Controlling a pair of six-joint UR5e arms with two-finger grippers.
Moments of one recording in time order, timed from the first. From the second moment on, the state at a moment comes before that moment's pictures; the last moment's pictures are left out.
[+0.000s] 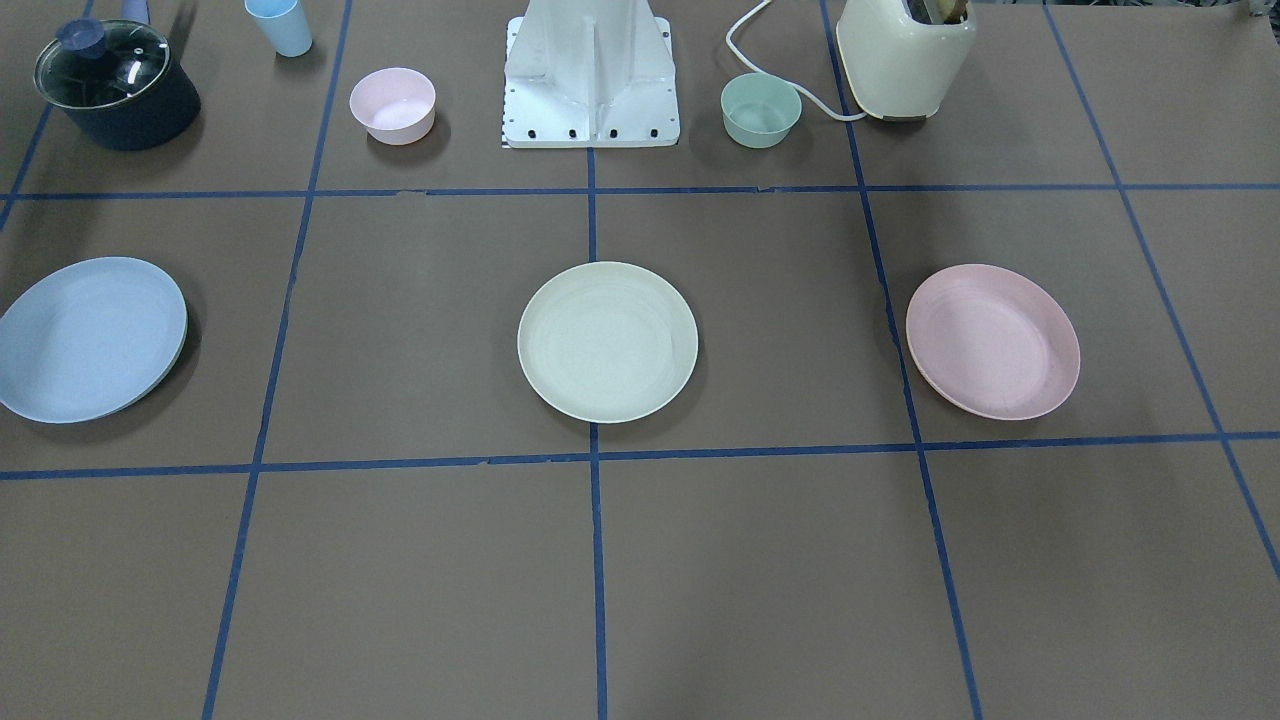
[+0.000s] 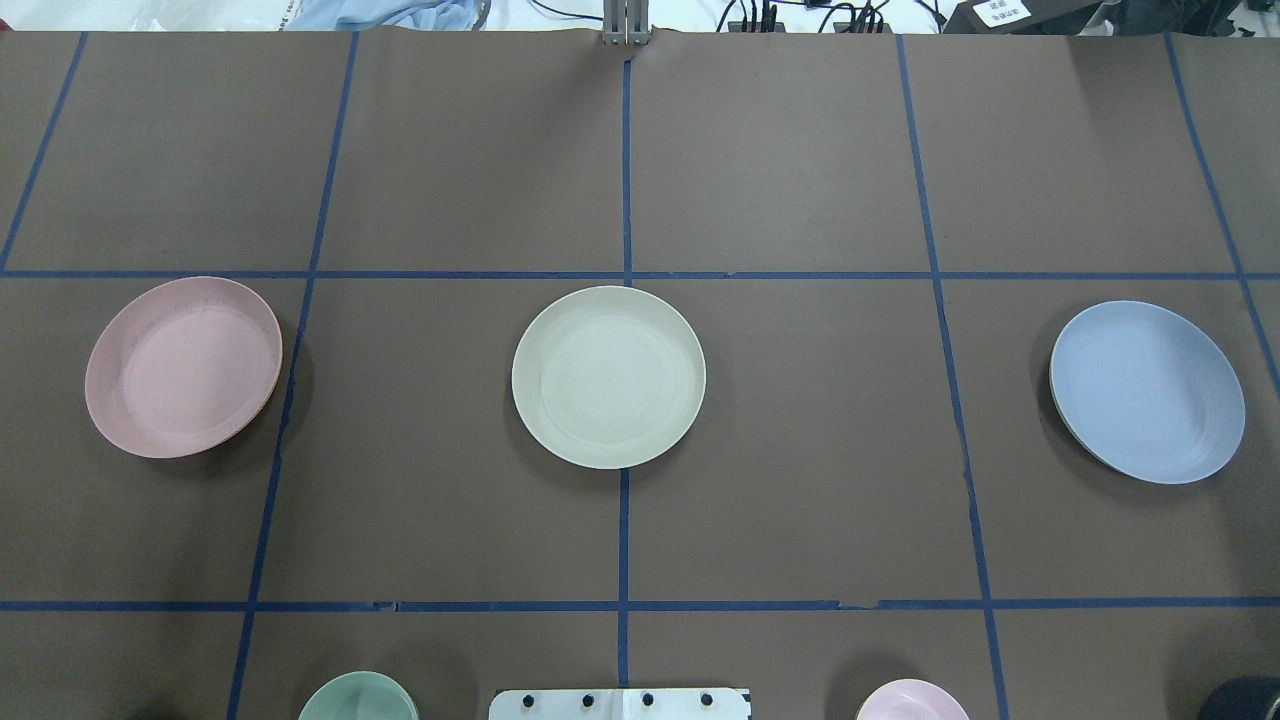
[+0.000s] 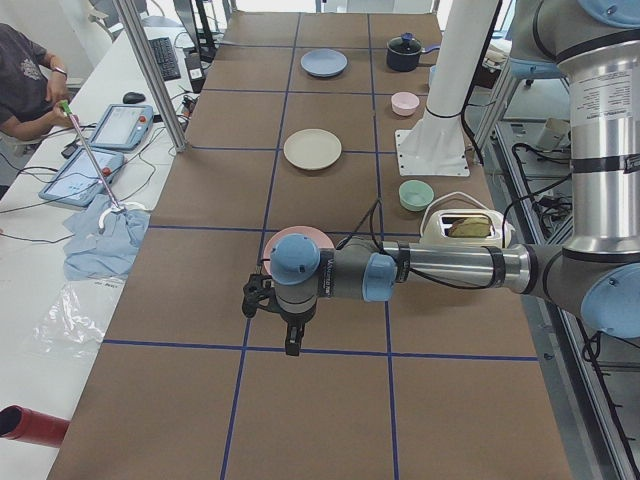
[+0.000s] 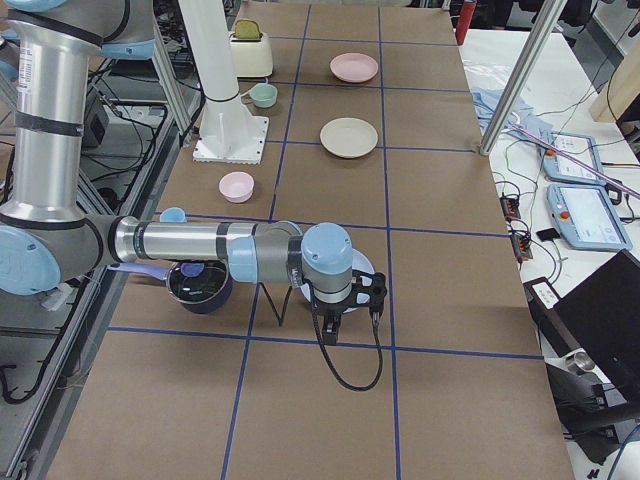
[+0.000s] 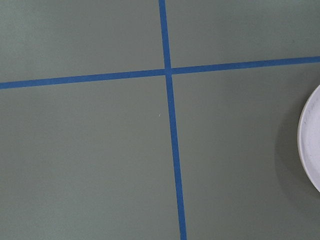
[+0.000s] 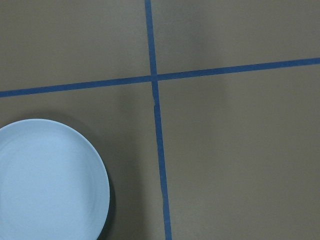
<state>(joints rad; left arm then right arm) -1.58 -1.43 -1.75 -1.61 -2.39 0.05 1.63 -1.75 1.79 -1.54 2.37 0.12</state>
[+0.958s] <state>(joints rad) -1.54 -1.44 -1.75 -1.80 -2.42 0.05 1.62 -1.75 1.79 -1.52 2.39 0.12</state>
